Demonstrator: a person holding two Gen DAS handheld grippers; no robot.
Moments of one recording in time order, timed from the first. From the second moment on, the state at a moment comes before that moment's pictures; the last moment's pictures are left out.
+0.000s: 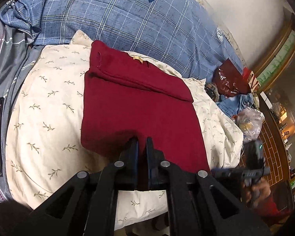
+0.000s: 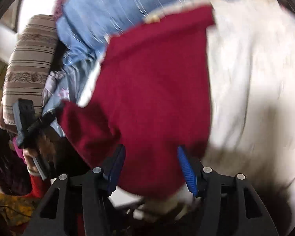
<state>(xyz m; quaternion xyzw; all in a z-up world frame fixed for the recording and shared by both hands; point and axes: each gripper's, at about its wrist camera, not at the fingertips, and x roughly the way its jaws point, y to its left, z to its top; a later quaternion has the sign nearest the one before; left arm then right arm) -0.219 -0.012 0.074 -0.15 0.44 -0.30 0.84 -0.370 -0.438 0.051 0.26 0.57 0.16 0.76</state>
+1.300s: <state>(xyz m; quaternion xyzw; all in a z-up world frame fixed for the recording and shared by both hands) -0.065 -0.032 0.108 -0.17 0.38 -0.22 0.88 -0.175 -0.477 0.115 0.34 0.34 0.17 0.86</state>
